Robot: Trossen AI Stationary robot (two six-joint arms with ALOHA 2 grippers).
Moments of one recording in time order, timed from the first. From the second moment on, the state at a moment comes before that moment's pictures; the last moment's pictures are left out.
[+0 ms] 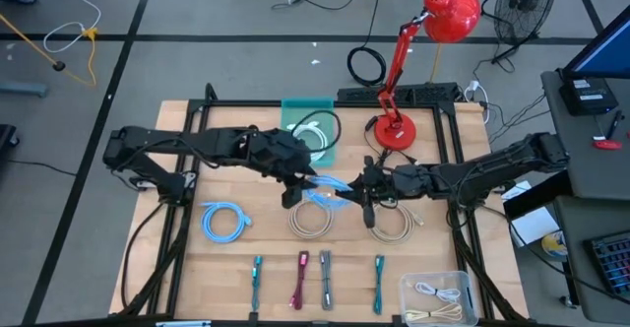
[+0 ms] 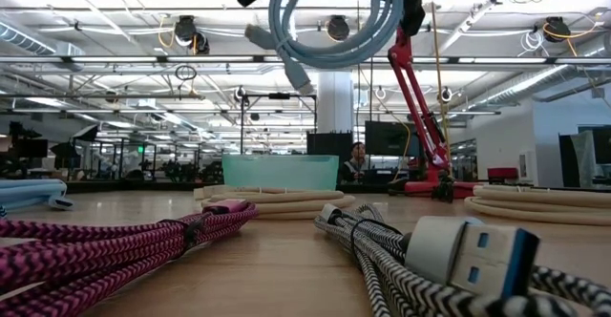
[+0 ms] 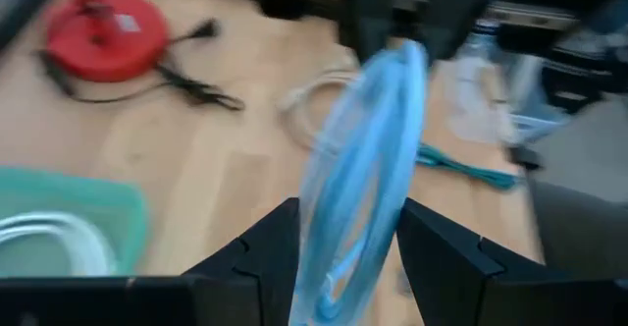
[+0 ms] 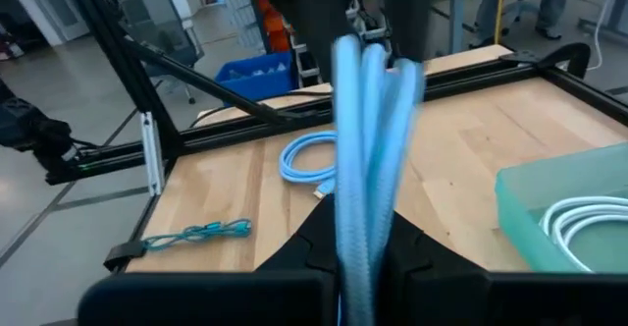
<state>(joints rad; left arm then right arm) -0.02 1.51 1.46 -0.61 0.04 -0.24 0.21 1.25 0.77 0.27 0.19 0.29</state>
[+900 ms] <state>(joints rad) -0.05 1.50 1.46 -0.63 0.02 -0.10 0.21 1.25 0.77 0.27 0.18 0.29</state>
